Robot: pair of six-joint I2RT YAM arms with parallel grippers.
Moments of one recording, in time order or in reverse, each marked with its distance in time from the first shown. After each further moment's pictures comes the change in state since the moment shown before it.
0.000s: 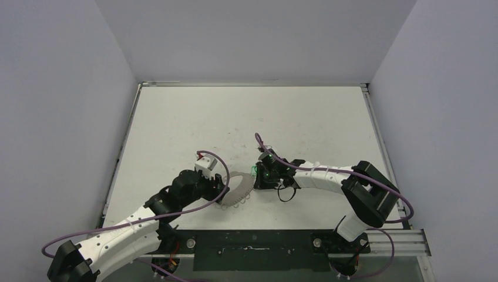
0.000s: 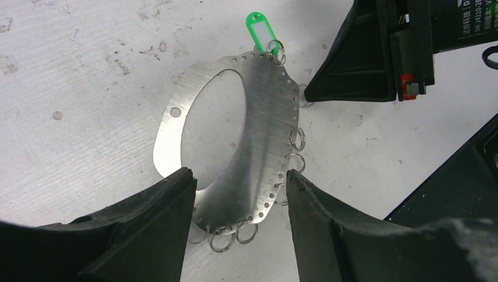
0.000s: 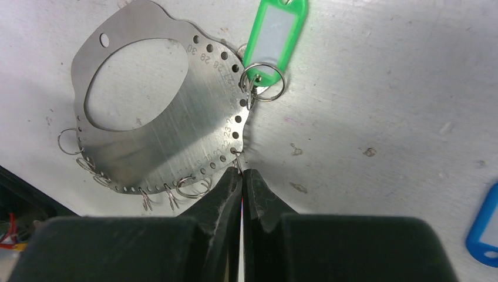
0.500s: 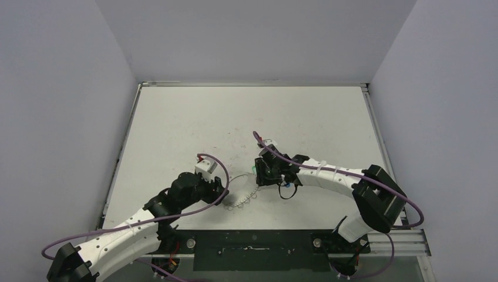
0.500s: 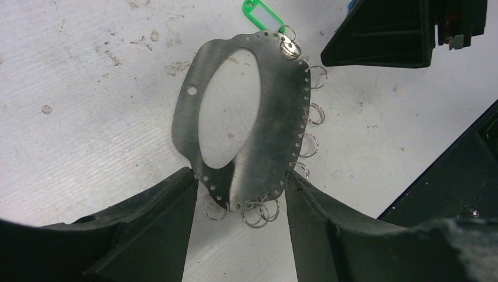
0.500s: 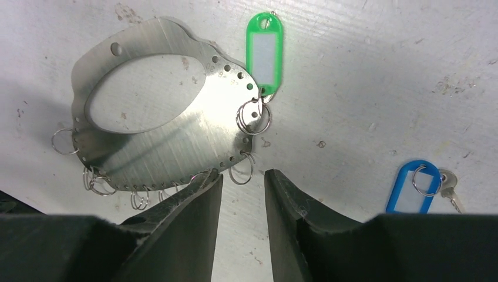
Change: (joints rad) left arm 0.000 -0.029 -0.035 0.004 0.027 0.018; right arm 0.000 -0.053 0.086 -0.180 0.108 -0.172
